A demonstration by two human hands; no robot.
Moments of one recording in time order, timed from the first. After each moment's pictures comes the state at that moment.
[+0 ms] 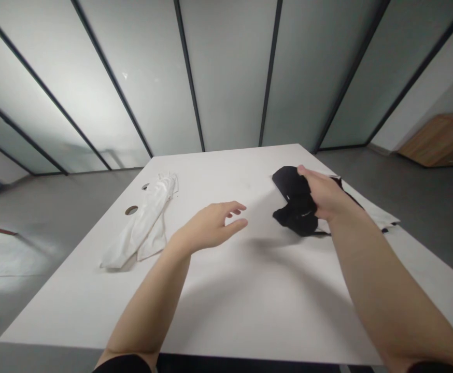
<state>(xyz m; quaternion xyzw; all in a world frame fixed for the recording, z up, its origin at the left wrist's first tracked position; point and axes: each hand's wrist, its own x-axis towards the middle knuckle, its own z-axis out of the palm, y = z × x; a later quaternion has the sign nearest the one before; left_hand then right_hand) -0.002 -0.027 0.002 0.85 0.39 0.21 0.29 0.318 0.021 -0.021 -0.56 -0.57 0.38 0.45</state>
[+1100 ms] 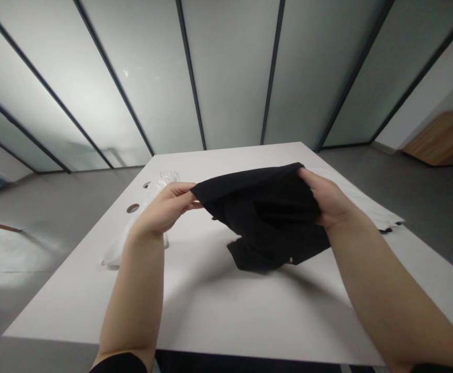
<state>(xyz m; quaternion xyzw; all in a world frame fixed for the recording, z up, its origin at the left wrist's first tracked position) -0.061 -0.013 0.027 0.63 0.40 0.44 0.50 0.287 -0.006 -0.001 -0.48 -0.53 0.49 0.50</state>
